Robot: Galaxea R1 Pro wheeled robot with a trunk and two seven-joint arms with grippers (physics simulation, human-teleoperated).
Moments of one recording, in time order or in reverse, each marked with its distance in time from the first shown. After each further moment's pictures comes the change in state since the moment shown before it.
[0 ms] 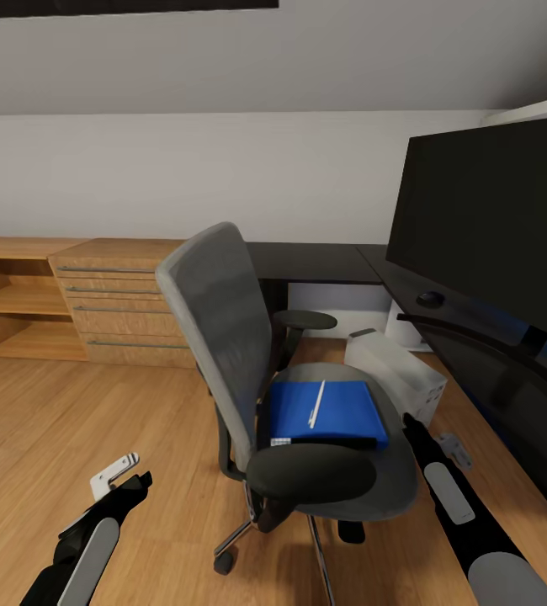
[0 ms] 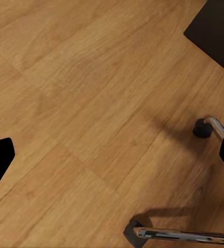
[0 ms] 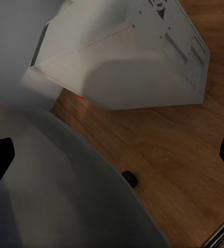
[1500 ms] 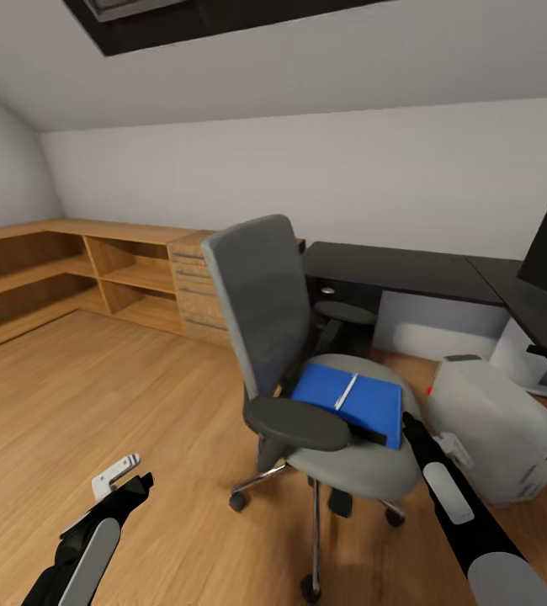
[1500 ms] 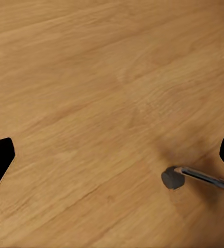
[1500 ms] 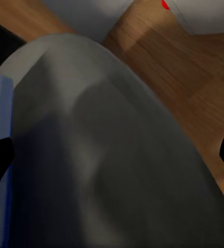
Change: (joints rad) left arm 0.000 -0.004 0.000 0.004 0.005 0.001 0.001; right arm 0.001 0.001 0.004 -0.004 0.008 -0.003 0.001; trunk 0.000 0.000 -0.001
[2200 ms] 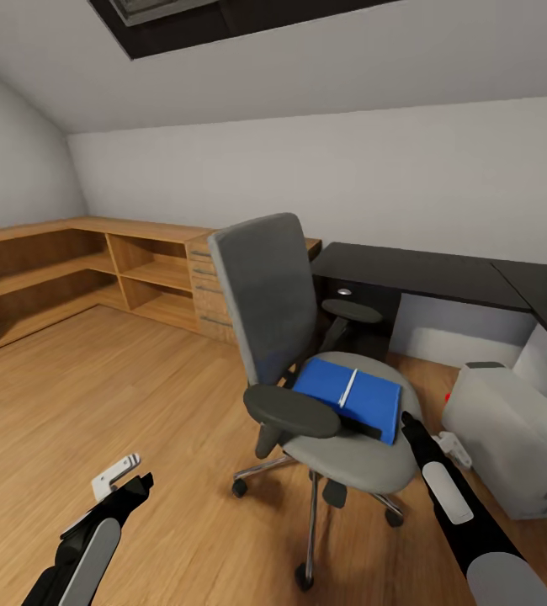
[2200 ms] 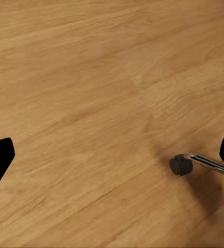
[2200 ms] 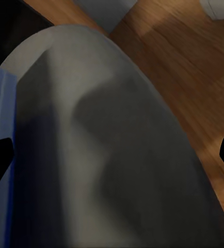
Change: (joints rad) left arm 0.000 0.000 -0.001 0.002 -0.001 0.000 0.001; right arm 0.000 0.003 0.001 -0.005 0.005 -0.004 0.000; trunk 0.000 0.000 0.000
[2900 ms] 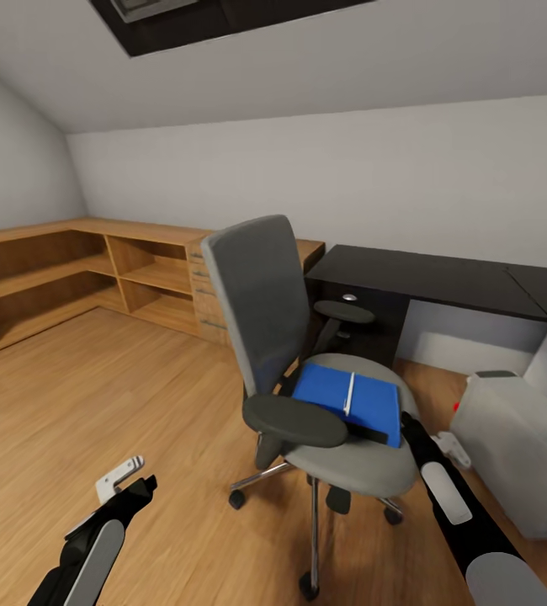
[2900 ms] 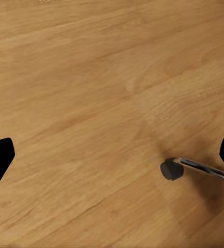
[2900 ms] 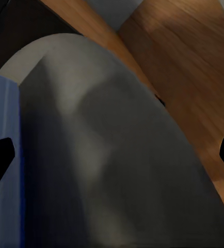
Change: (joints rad) left arm 0.000 -0.012 -0.005 0.012 -0.004 0.000 0.000; right arm 0.001 0.003 0.003 0.000 0.000 0.000 0.000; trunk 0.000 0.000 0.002
